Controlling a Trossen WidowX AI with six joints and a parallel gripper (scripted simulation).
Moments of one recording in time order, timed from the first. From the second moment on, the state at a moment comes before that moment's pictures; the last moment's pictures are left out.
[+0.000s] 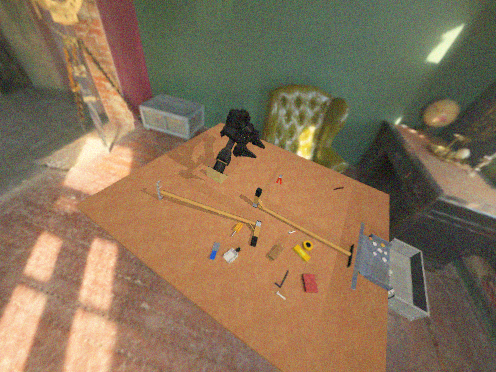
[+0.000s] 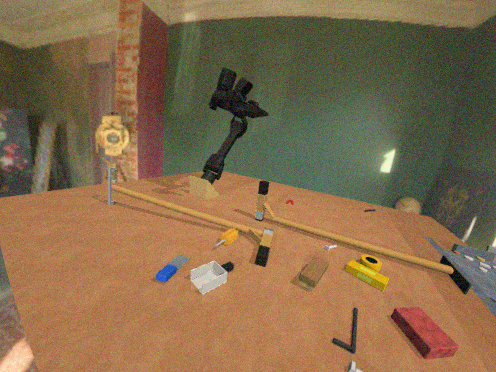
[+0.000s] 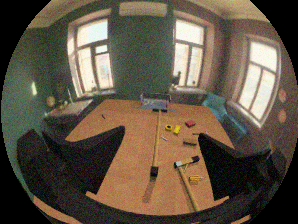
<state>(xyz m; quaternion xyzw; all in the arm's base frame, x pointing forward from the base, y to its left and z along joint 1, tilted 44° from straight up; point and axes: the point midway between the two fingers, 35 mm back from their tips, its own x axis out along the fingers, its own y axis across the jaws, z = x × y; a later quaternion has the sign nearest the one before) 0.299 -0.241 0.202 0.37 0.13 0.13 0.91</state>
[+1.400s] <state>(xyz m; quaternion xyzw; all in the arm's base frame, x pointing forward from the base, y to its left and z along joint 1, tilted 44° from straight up) 0.279 -0.262 0.239 0.36 0.08 0.13 0.92</state>
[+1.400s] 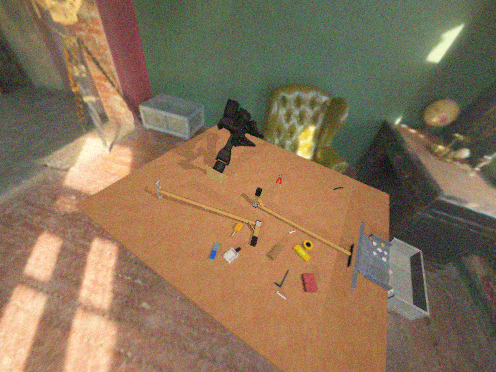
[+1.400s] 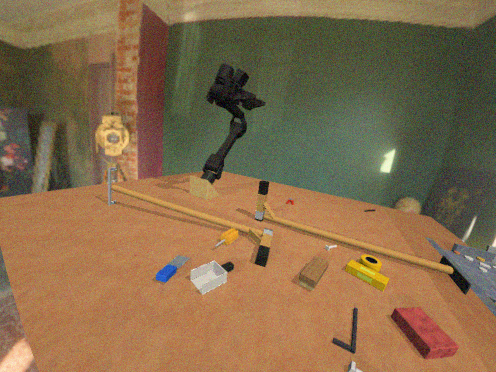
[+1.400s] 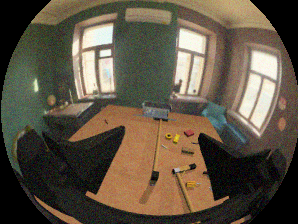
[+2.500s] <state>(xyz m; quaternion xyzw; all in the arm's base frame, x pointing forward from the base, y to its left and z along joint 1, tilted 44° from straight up) 0.330 -0.181 0.133 0.38 0.24 0.14 0.88</state>
